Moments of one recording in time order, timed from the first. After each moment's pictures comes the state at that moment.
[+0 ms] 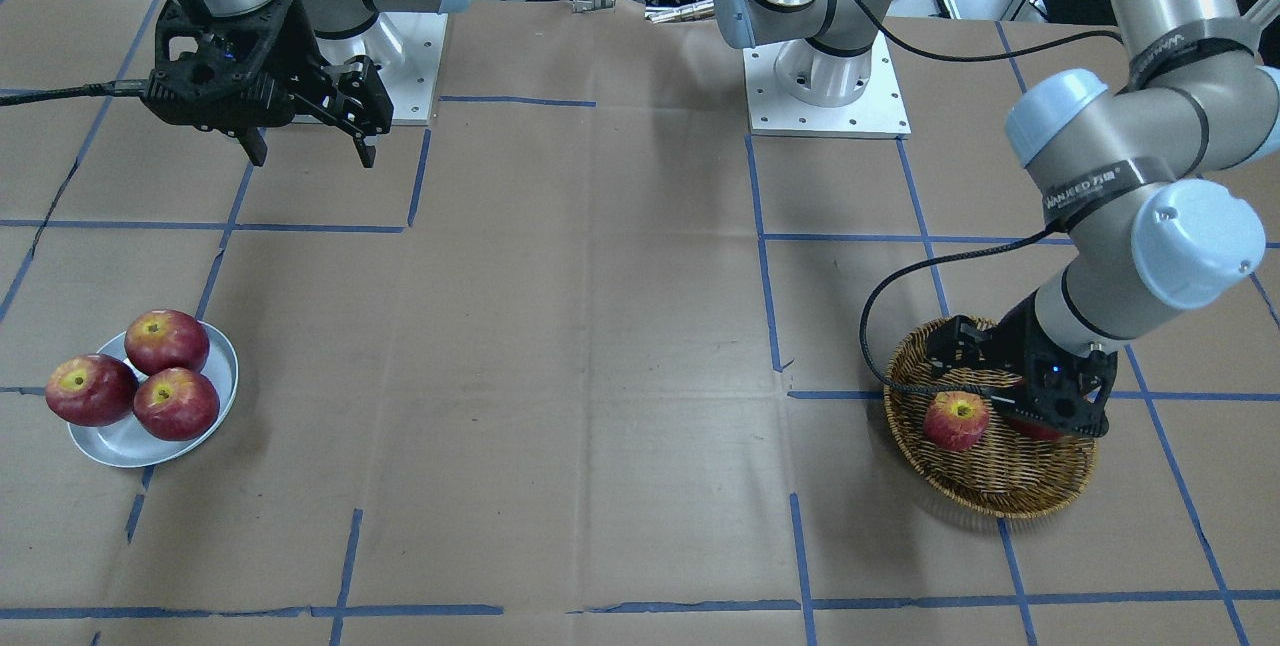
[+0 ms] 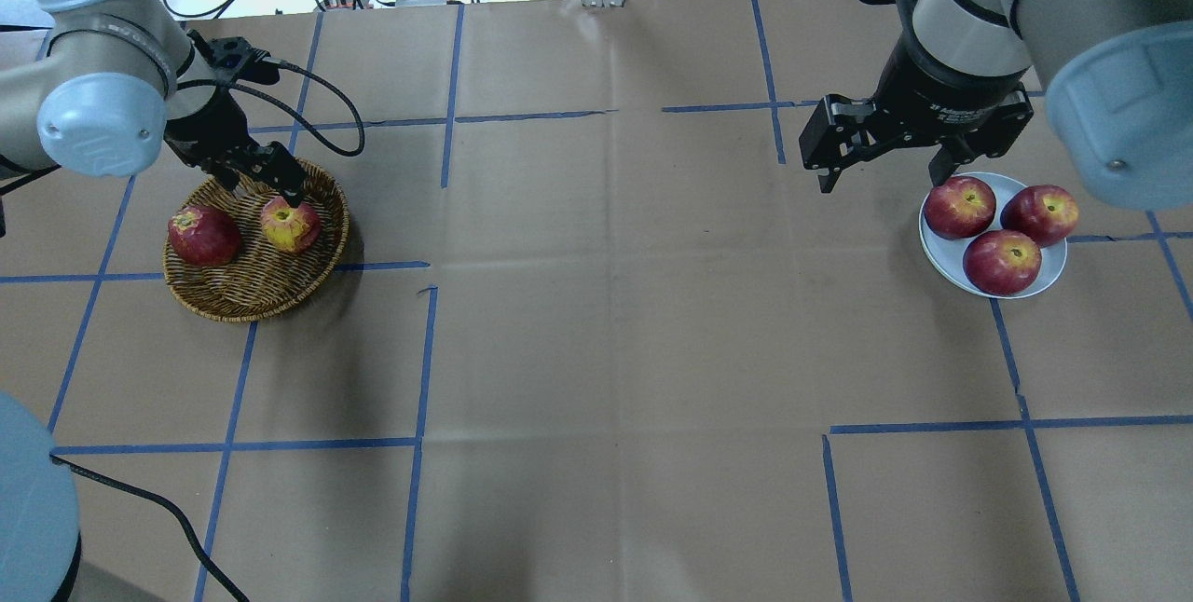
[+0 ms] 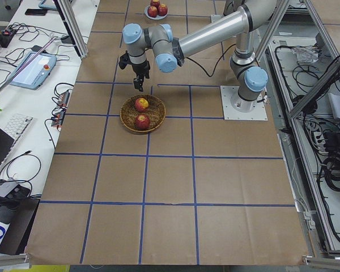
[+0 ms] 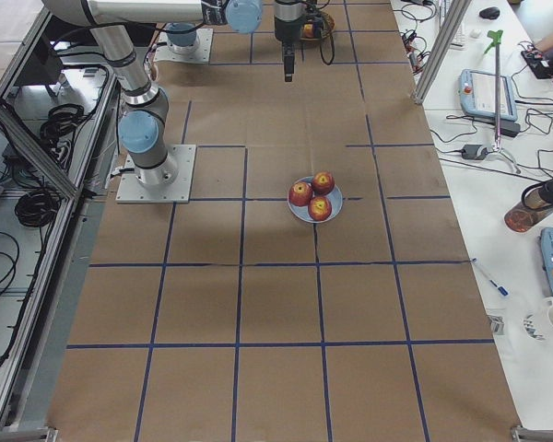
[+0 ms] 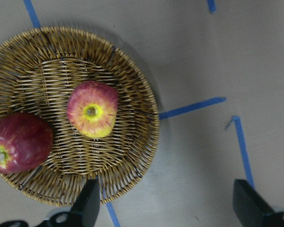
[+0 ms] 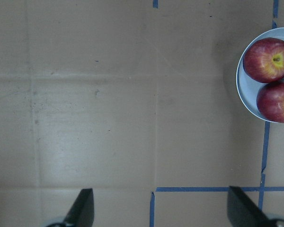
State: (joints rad) left arm -1.28 -1.94 -1.67 -1.15 1.60 0.62; right arm 1.59 -1.66 1.68 -1.63 -1.58 0.01
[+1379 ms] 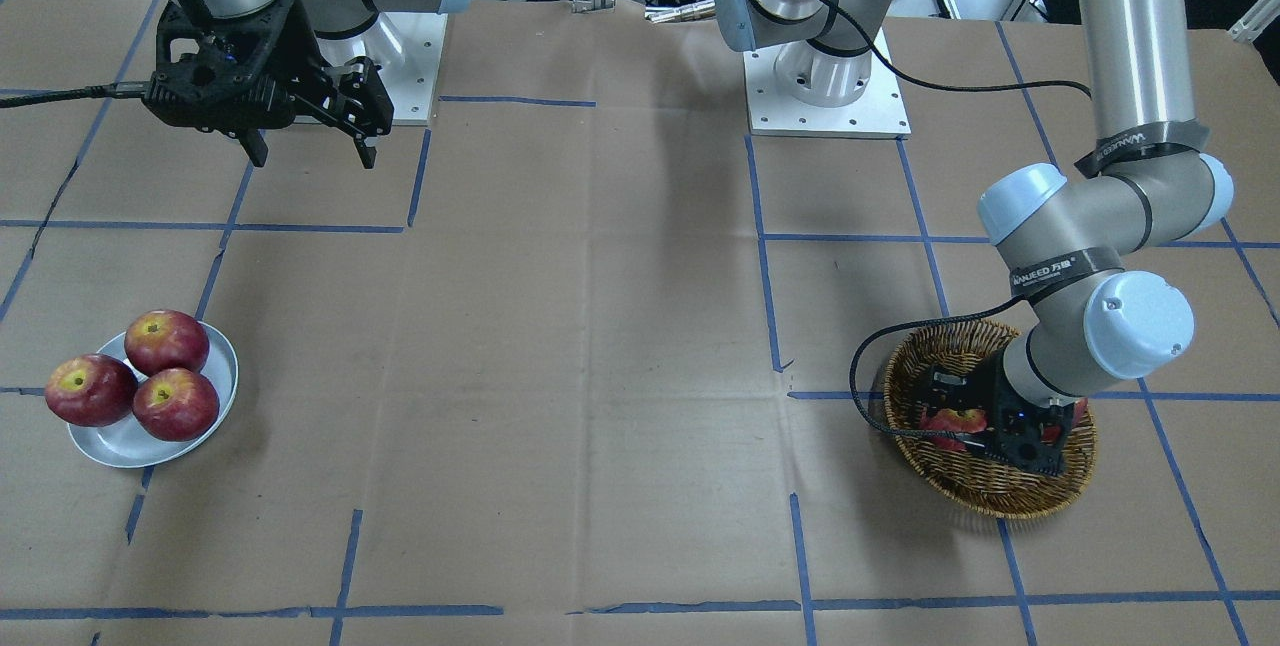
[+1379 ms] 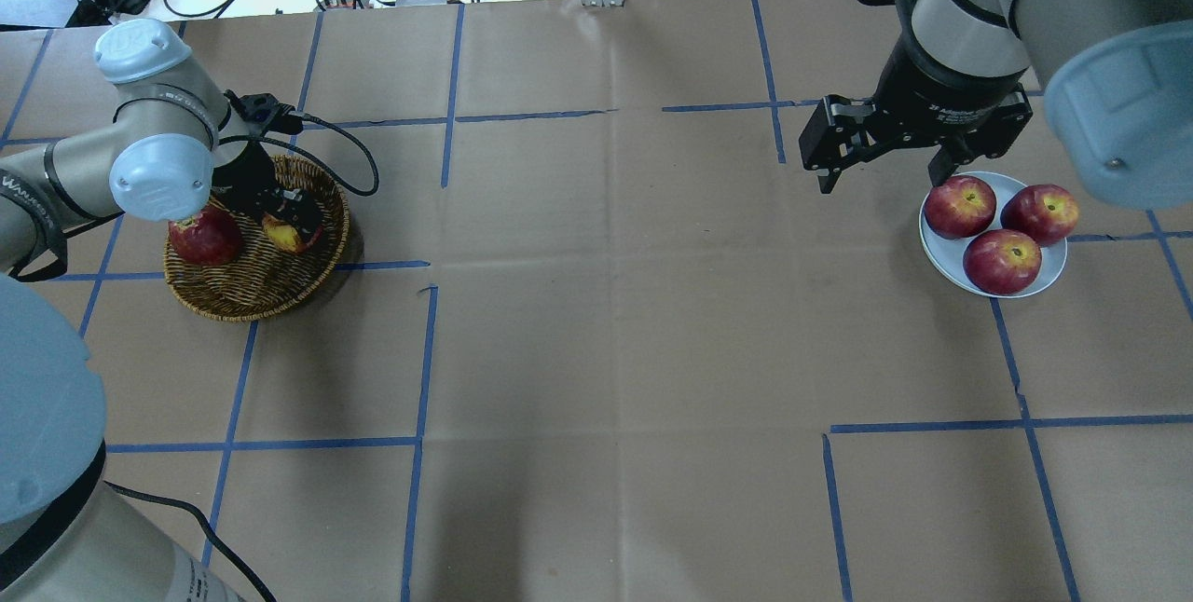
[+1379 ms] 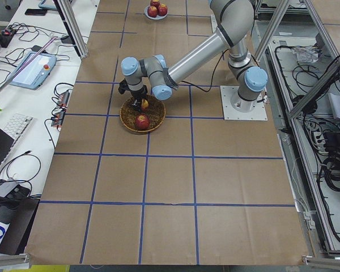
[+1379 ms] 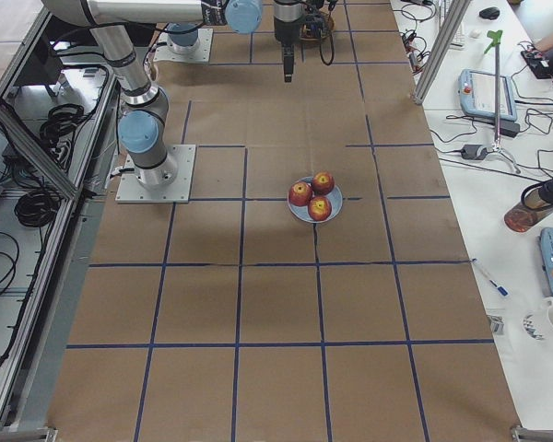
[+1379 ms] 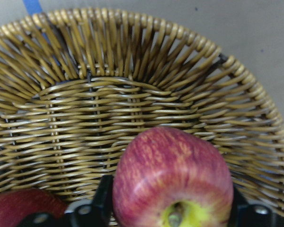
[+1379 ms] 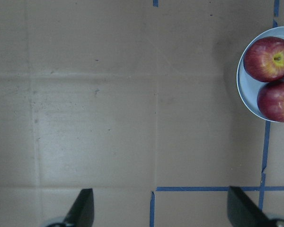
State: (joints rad) left arm -1.26 -2.04 -1.73 -1.03 1.60 0.61; right arm 1.59 -1.65 1.68 -1.63 -1.58 0.01
